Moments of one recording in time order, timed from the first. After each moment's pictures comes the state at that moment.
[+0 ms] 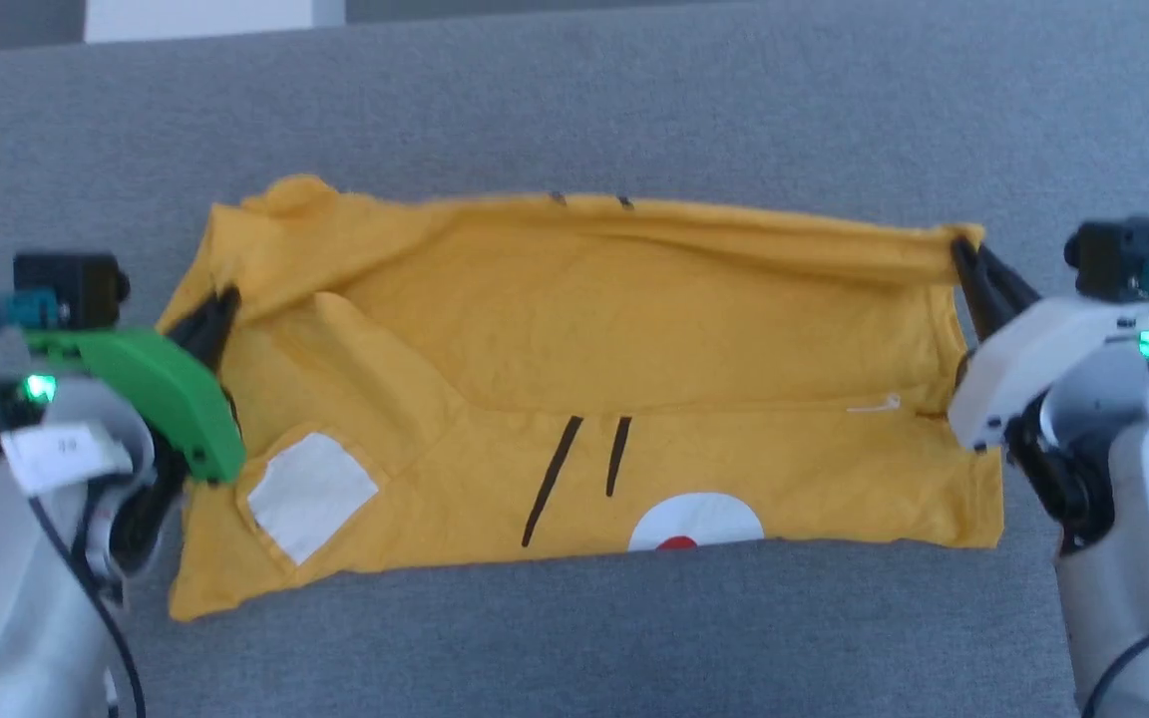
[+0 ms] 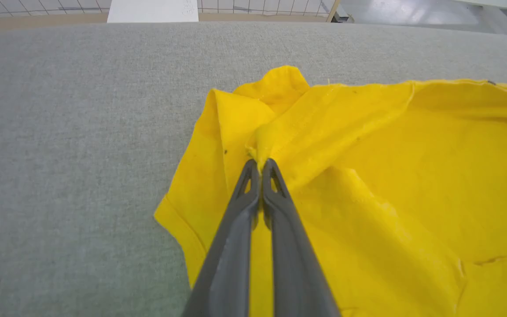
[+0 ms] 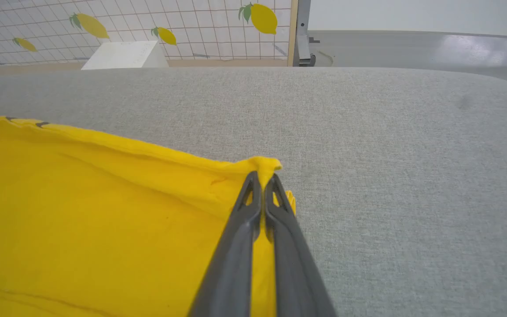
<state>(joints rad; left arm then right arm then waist) -0.48 0.56 -0.34 0.23 -0.73 -0.01 0.25 -0.45 -0.13 -0.05 0.23 0.19 0.13 0.30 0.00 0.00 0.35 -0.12</state>
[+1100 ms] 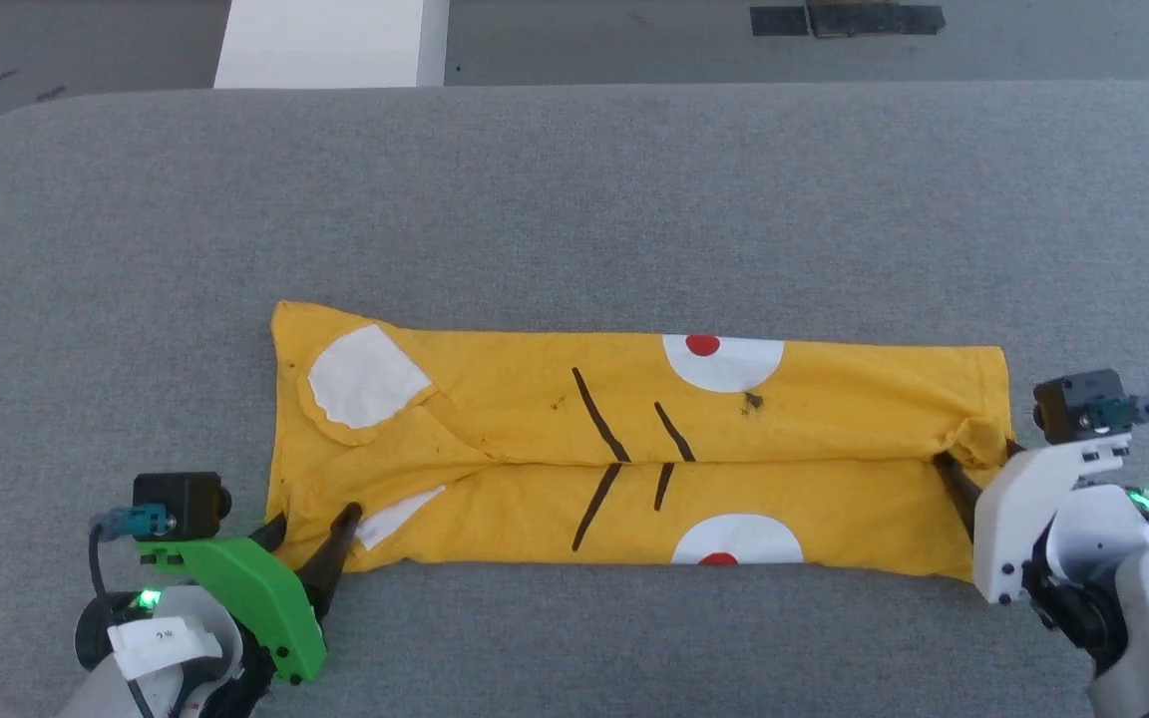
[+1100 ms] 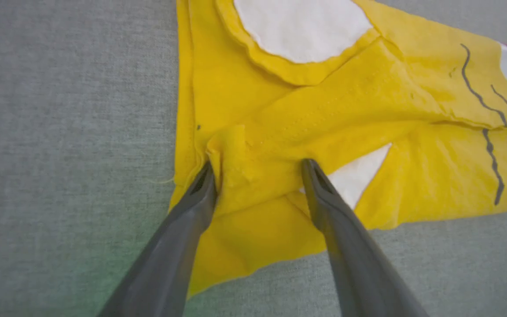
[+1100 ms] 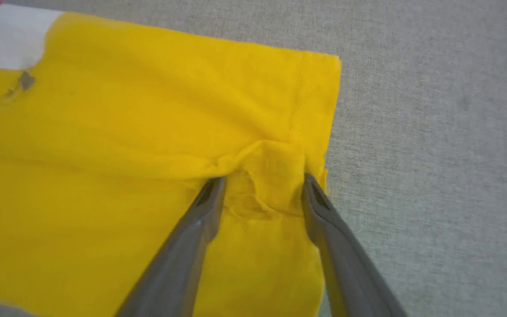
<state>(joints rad) -0.14 0.49 -0.38 0.15 -0.81 0.04 0.22 -0.26 -0.24 0.02 0.31 0.21 0.13 0.48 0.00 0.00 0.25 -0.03</state>
